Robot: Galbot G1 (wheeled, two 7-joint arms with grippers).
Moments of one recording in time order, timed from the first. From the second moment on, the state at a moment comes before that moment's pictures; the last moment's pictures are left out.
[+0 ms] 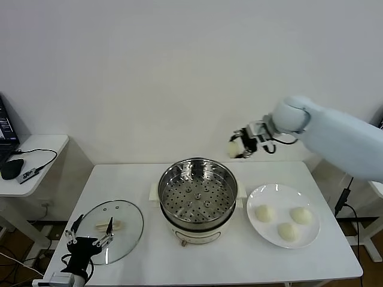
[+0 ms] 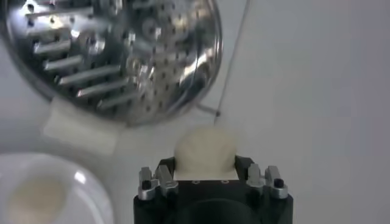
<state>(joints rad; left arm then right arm) 1.76 -1.23 -0.70 -2.14 -0.14 0.04 -0.08 0.48 0.86 -1.07 1.35 0.13 -0.08 -0.93</state>
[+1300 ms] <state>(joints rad) 1.77 -1.26 -0.71 -2.14 -0.12 0.04 -0.08 0.43 1.21 -1.28 1.16 -0.22 0.35 -0.82</state>
